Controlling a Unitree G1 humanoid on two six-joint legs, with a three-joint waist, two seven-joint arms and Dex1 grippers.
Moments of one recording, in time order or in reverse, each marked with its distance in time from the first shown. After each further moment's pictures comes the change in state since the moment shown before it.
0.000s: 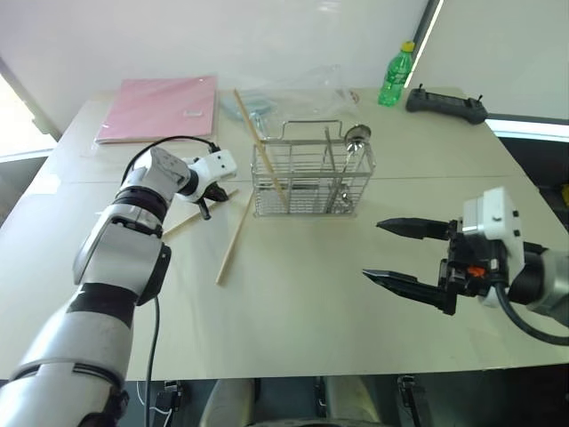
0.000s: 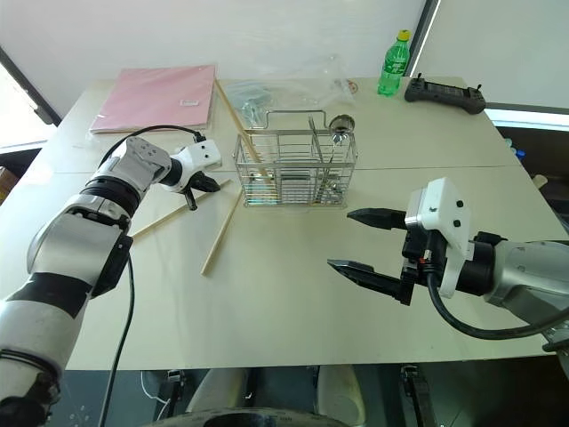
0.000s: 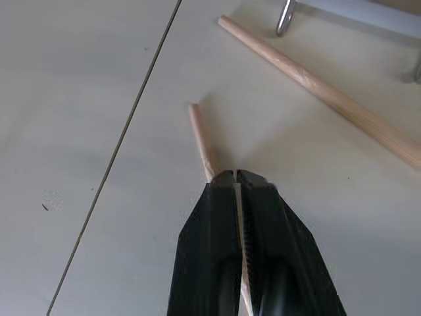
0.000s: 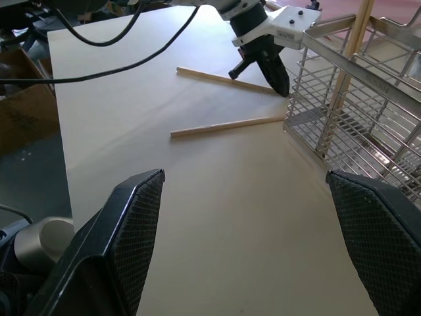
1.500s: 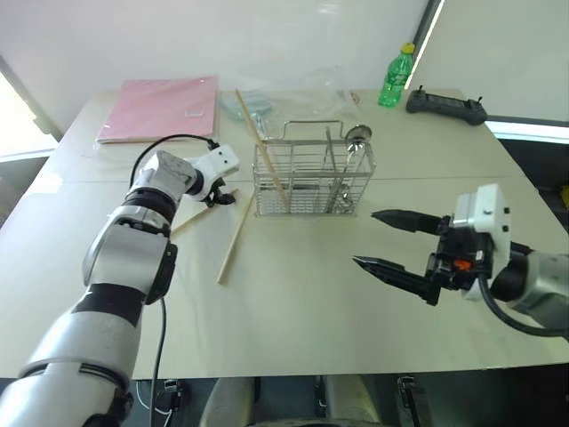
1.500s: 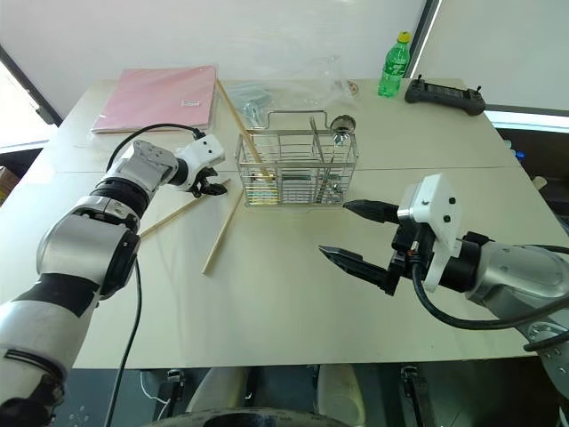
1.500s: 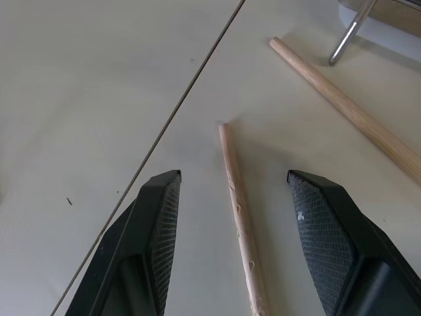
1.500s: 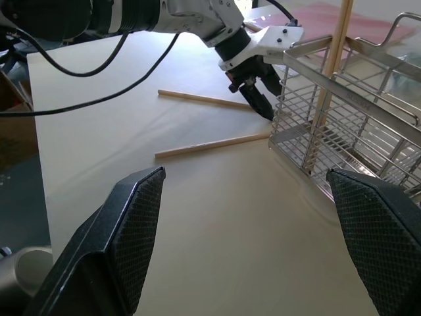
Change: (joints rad) left arm 0.001 -0.051 0.105 0.003 0.039 0.087 0.138; right arm -0.005 0.050 0.064 -0.009 0.012 -0.052 -0.149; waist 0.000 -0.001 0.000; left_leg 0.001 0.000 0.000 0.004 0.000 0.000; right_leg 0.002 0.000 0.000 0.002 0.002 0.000
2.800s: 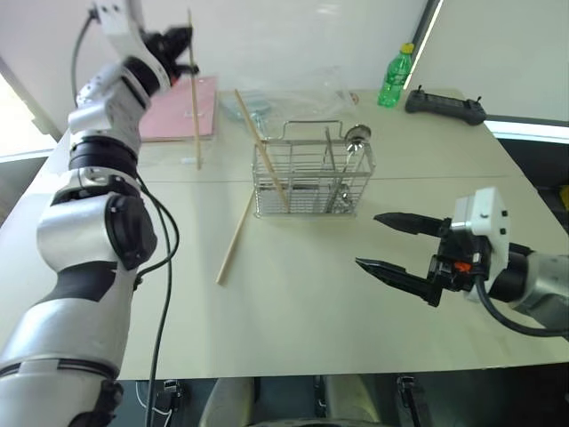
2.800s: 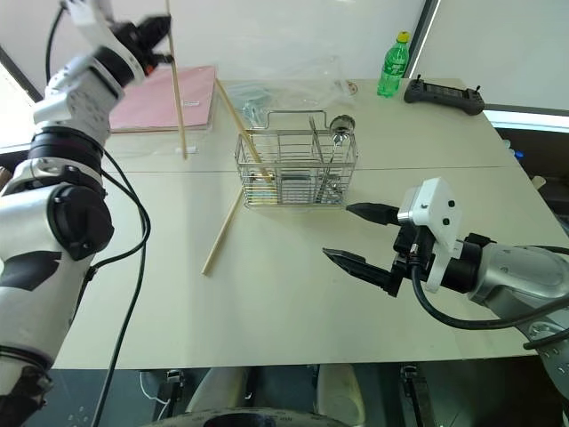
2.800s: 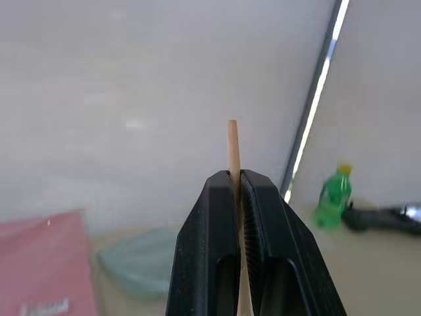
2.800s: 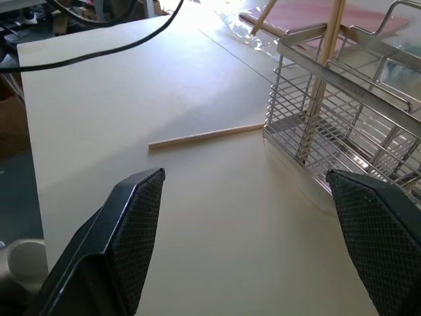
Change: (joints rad) left arm -0.193 0.075 0.636 -0.207 -0.603 0.011 0.289; right arm 0.020 -0.010 0.012 0.012 -0.048 -0.017 0.040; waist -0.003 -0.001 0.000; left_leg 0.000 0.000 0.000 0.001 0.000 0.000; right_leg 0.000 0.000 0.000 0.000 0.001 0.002
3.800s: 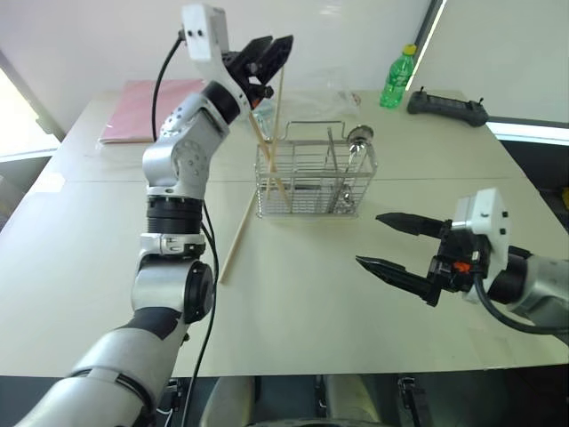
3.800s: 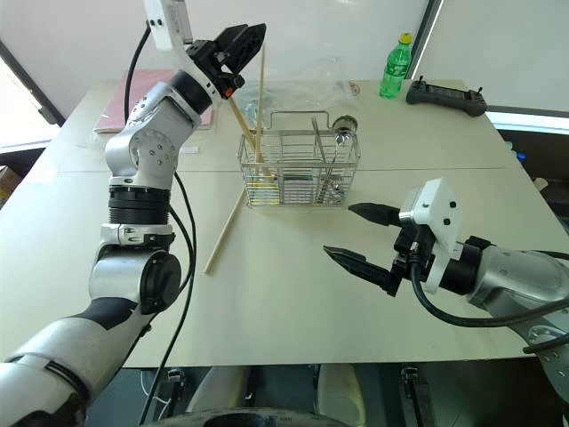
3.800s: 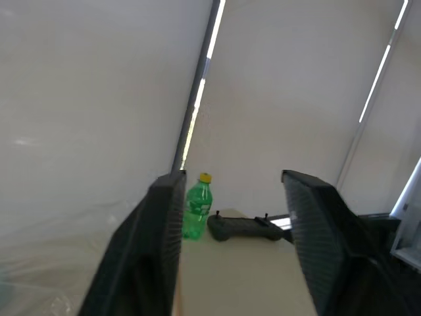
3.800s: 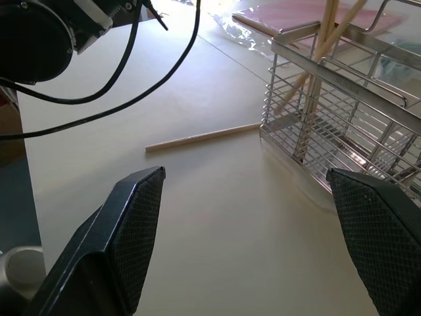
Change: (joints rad) left arm 0.347 -0.326 -0.192 -0.791 -0.214 0.304 0.109; right arm 0.021 0.005 -0.003 -0.003 0.024 -0.005 -0.051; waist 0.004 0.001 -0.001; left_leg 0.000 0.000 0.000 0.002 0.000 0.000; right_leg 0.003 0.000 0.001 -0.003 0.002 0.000
